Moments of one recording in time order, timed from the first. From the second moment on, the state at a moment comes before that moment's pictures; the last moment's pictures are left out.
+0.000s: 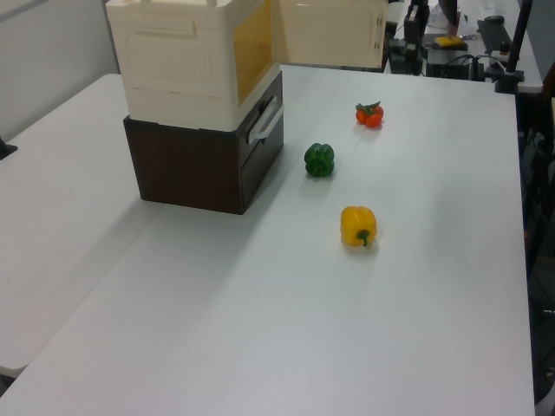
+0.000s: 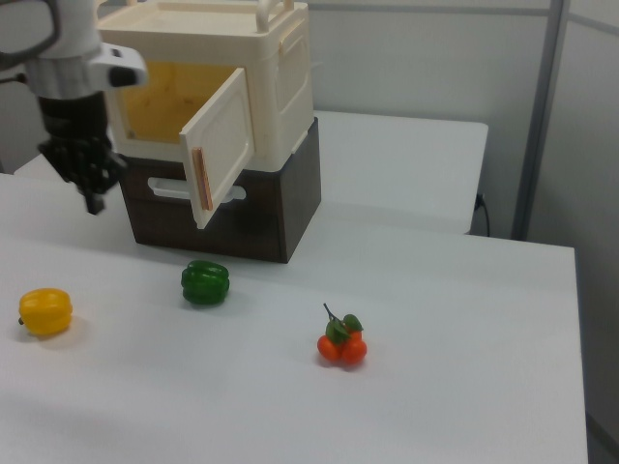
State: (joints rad) arm -0.15 -0.05 0.01 -1.66 0.11 1.62 -0.18
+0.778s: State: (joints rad) arm -0.17 0.01 -0.25 -1.68 0.27 1.99 -0.43
